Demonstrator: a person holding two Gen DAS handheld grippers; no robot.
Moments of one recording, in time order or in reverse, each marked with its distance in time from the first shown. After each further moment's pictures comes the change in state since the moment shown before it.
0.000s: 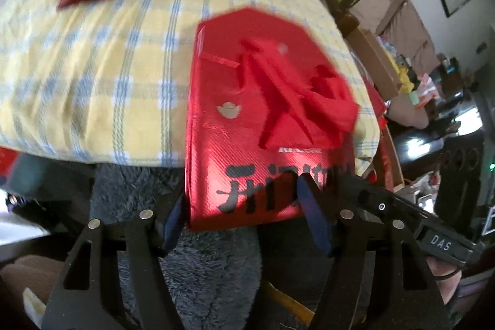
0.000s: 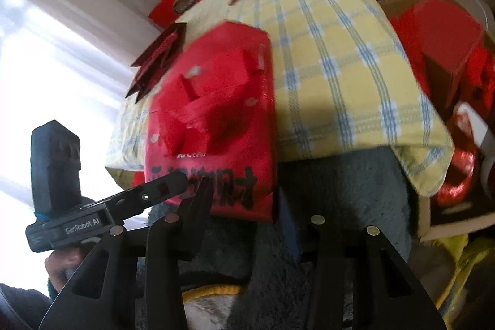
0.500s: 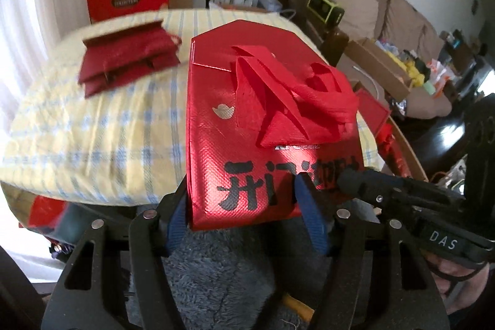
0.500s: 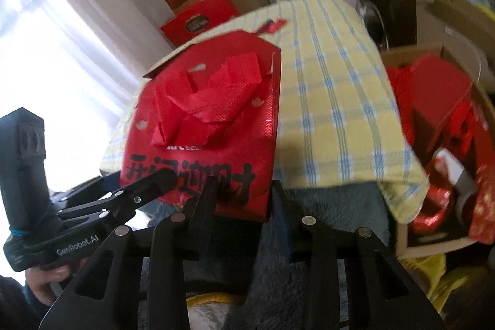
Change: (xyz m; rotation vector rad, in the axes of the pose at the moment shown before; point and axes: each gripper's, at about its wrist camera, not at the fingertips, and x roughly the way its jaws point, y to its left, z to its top) left arm -0.049 -0.046 -0.010 0.193 -0.205 0.168; right arm -0.022 0.036 0.002 -0.133 -0.130 -0.088
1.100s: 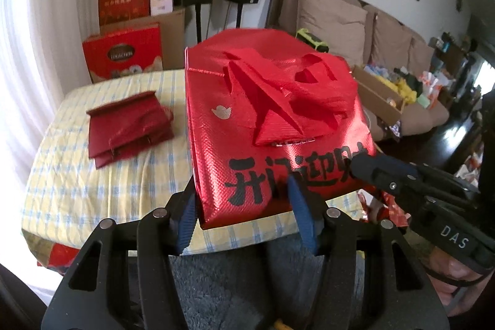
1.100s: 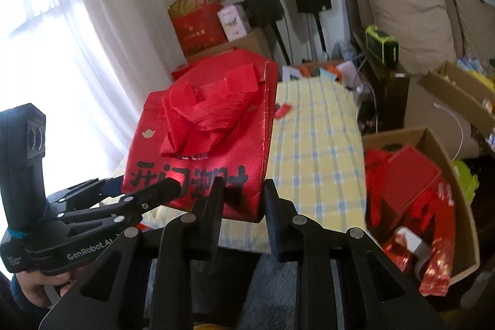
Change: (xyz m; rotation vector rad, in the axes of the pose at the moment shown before) left arm -0.039 -0.028 0.048 0.083 -0.159 0.012; right arm -0.061 0.030 0.042 -0.129 -0.242 -0.060
